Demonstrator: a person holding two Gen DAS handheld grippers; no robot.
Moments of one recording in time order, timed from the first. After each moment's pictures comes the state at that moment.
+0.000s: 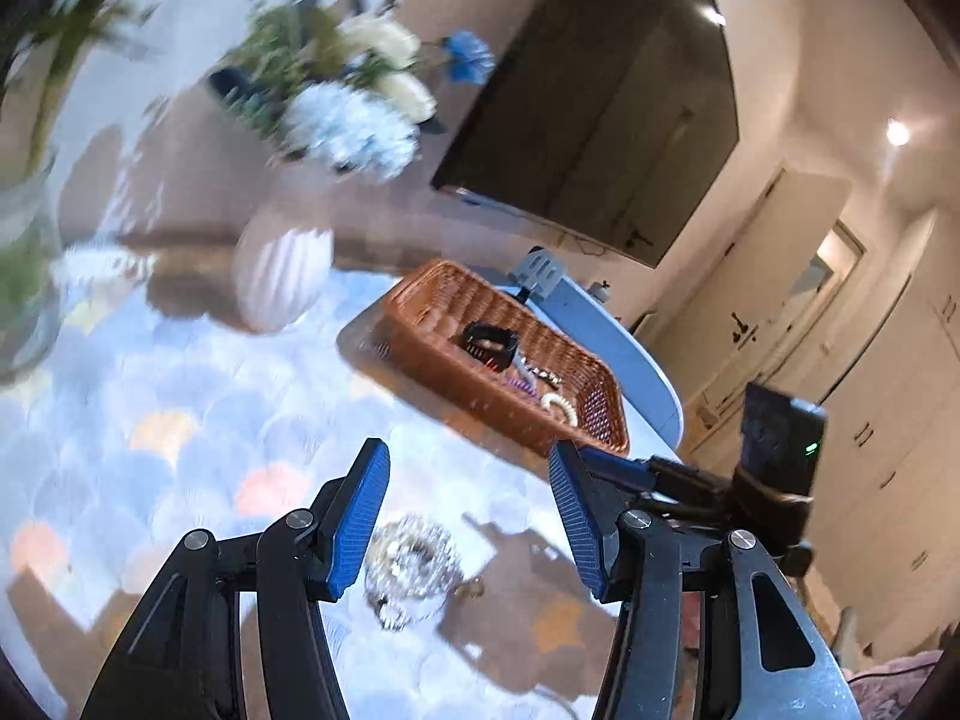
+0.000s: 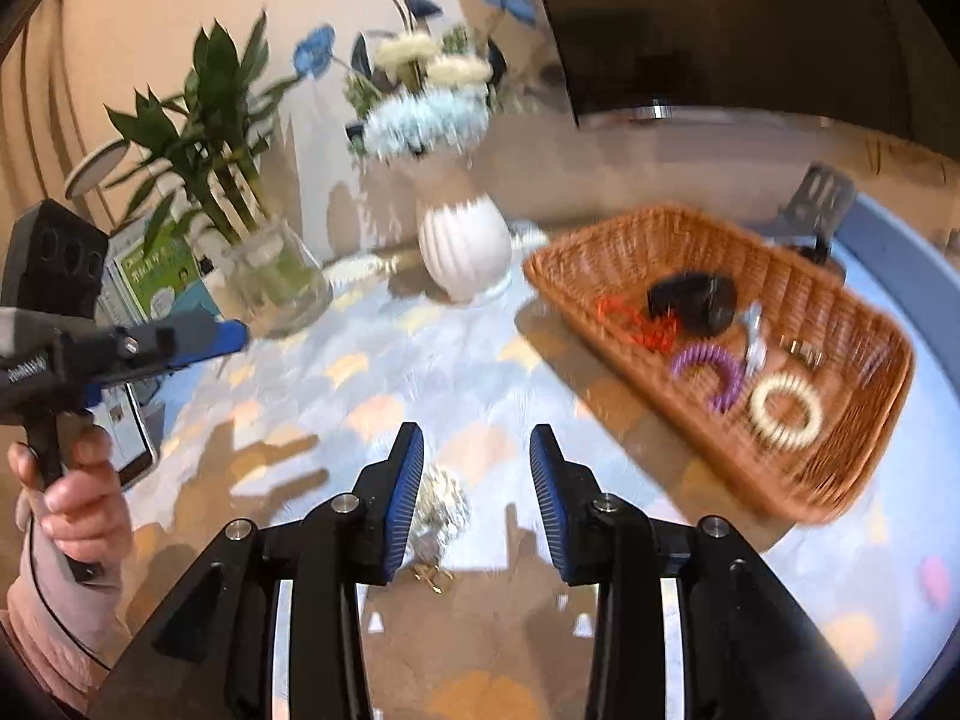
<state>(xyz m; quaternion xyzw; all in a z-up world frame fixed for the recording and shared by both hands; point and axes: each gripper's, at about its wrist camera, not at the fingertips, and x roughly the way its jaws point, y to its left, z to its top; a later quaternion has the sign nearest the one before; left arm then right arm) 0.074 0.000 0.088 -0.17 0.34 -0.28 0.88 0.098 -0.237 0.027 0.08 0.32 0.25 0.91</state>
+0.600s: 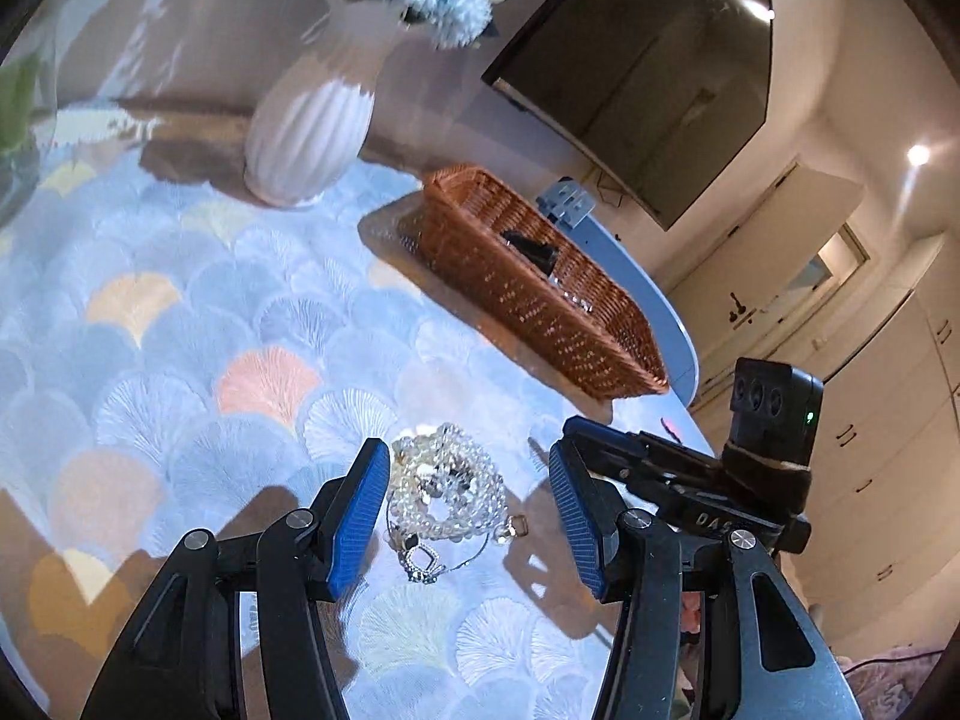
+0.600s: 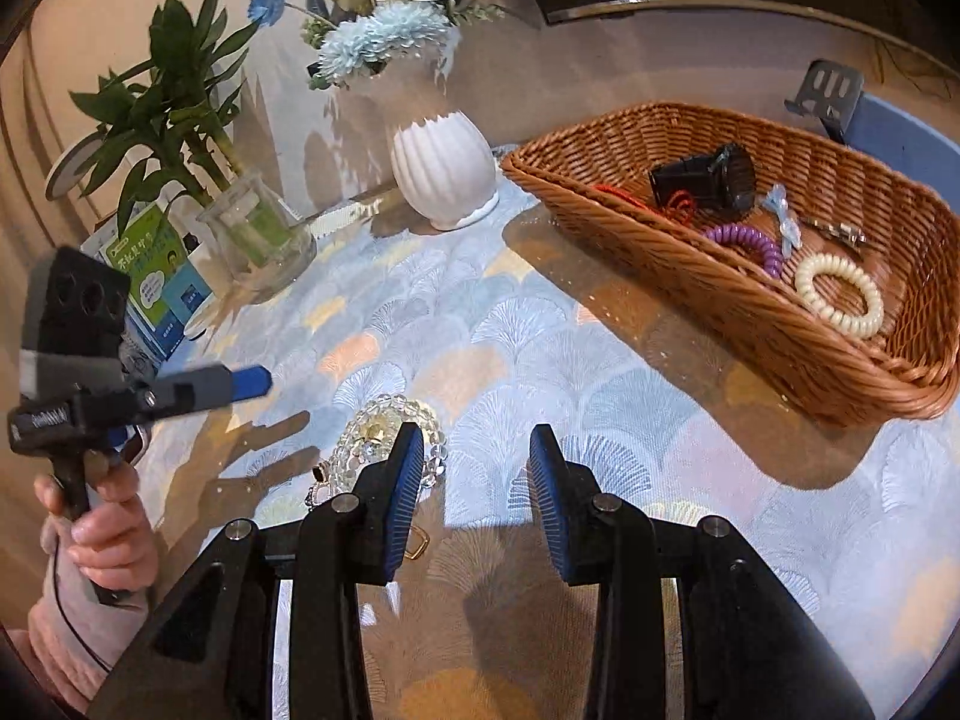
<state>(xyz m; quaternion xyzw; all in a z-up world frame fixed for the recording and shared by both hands) 0.091 -0.006 0.006 -0.20 0.41 -0.29 0.84 0.114 -0.234 -0.032 0.12 0.36 0.27 0.88</state>
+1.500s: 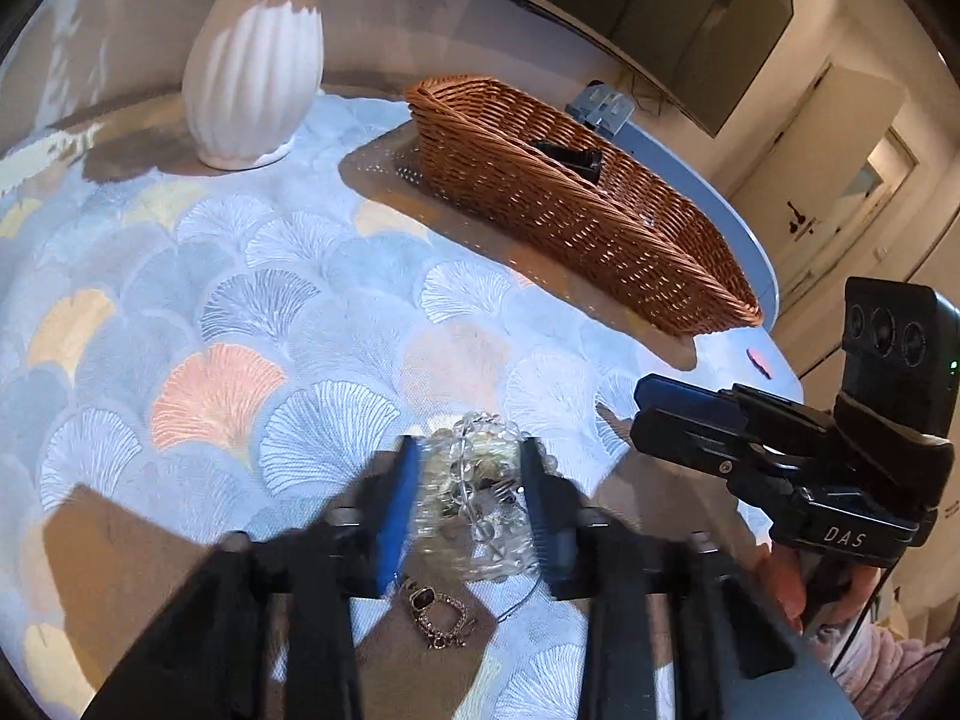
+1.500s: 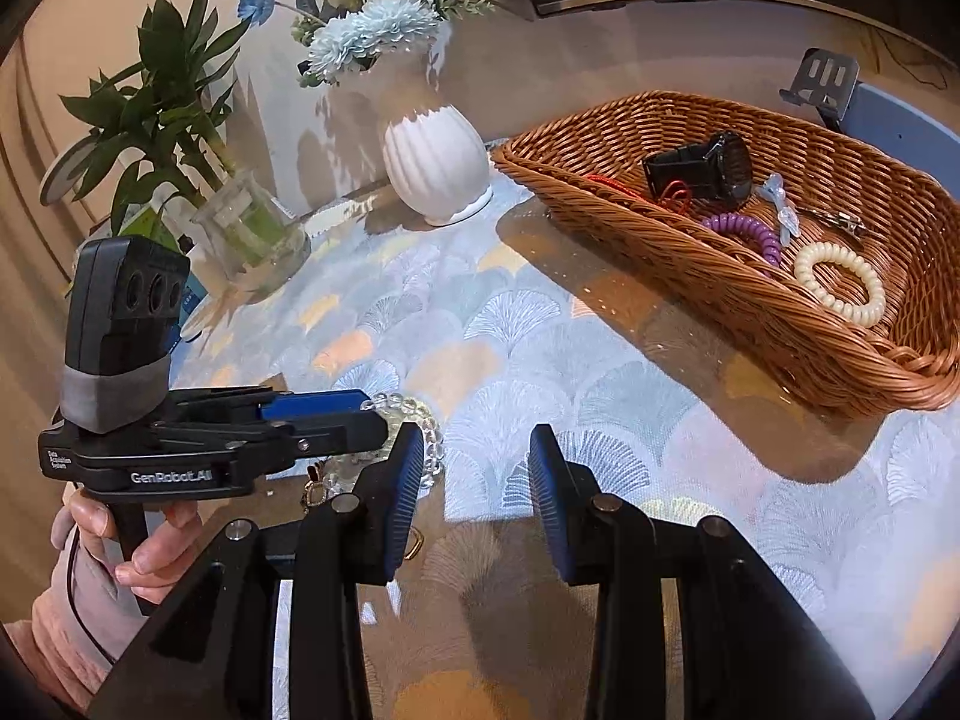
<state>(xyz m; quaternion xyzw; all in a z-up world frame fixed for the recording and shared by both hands) 0.124 -0.069 -0.021 -0.08 0.46 -0.26 0.85 0.115 -0.233 -0.034 0.12 0.37 0.26 0.88</state>
